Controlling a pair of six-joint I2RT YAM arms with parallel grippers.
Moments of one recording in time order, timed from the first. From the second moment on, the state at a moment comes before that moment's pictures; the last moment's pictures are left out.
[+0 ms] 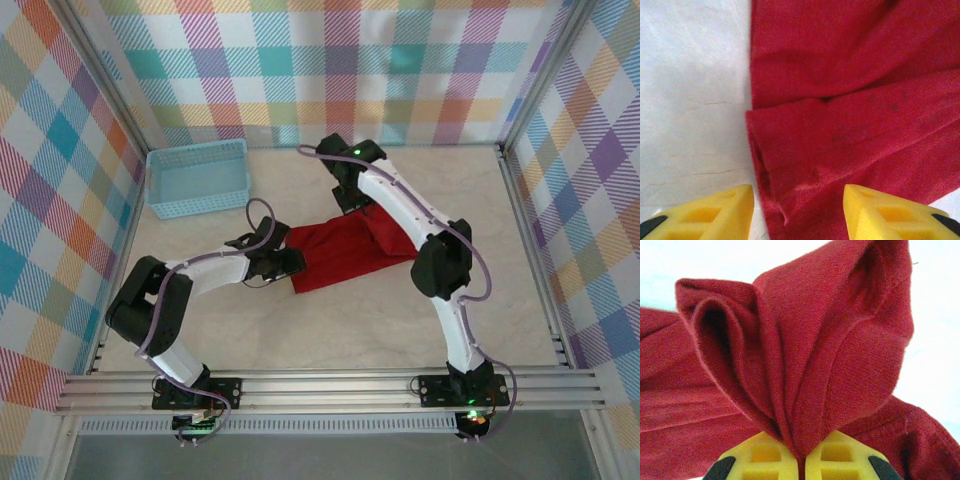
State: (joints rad) left arm -0.54 1.64 0.86 -0.25 0.12 -0.80; right arm 0.63 2.22 2.27 -1.40 0.35 0.21
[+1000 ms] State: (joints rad) left arm -0.55 1.66 0.81 -0.15 0.11 -0.83; right arm 0.75 2.26 2.22 -1.31 0.08 0.44
